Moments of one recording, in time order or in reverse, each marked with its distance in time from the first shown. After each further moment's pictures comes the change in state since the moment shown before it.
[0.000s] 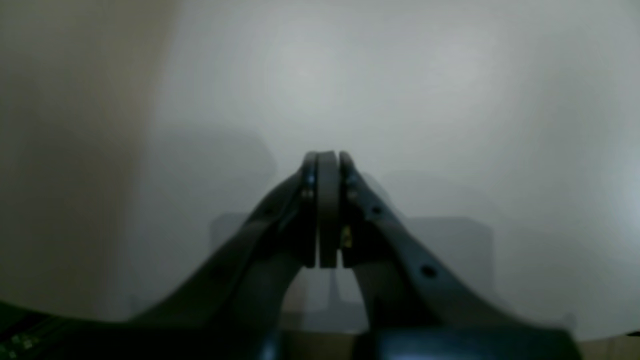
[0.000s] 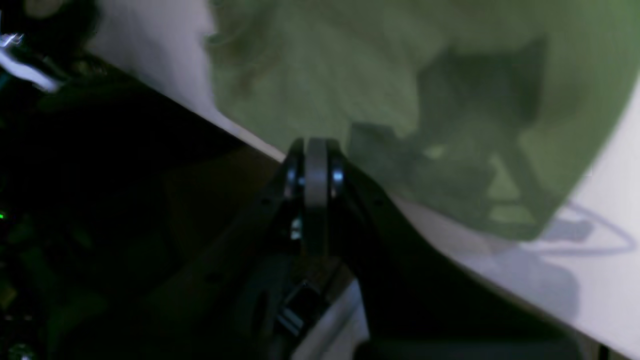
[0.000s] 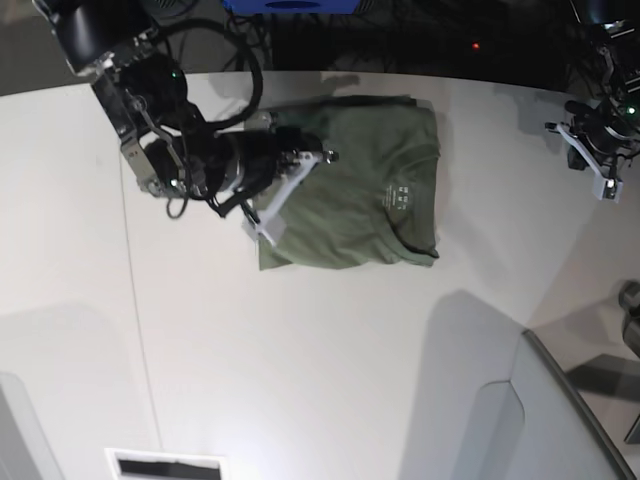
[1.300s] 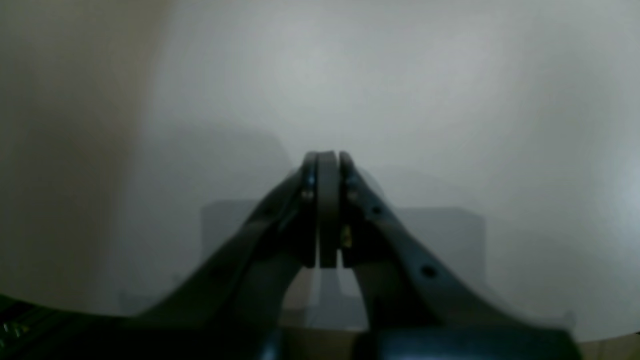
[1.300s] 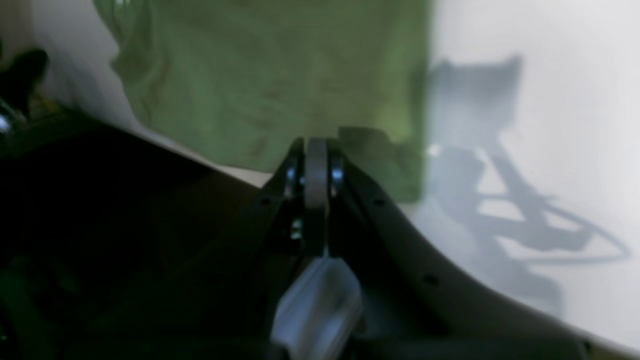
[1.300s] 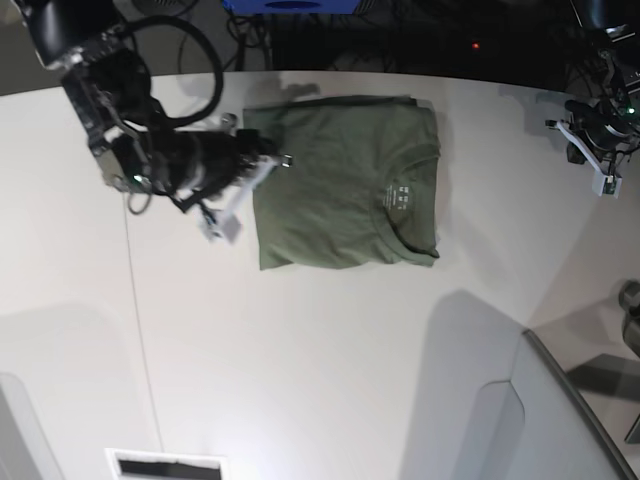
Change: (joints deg) left arm -0.7 -0.4 0.0 -4.0 0.0 0.0 -0.4; right arm -0.2 4.2 1.5 -0.6 0.7 0.0 3.4
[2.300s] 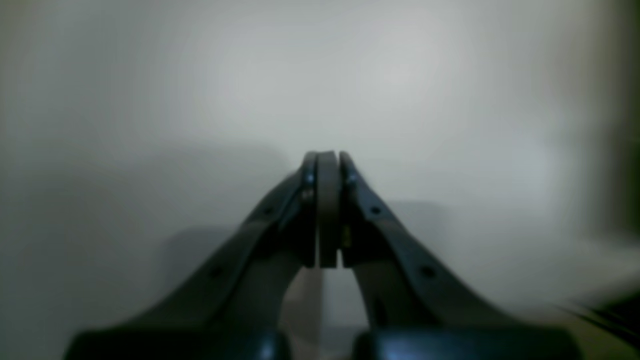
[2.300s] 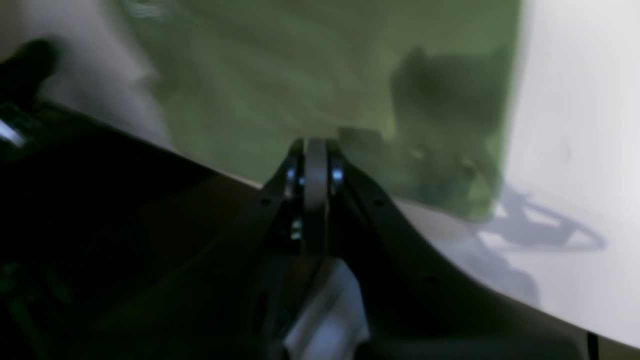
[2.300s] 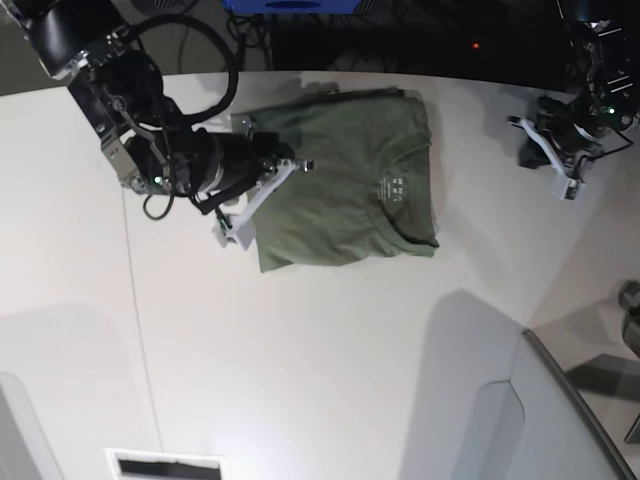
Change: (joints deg) left arm 1.8 2.4 6.6 5.9 -13.5 -7.6 6.6; right arm 1.5 2.2 -5.4 3.4 0.9 -8.9 3.3
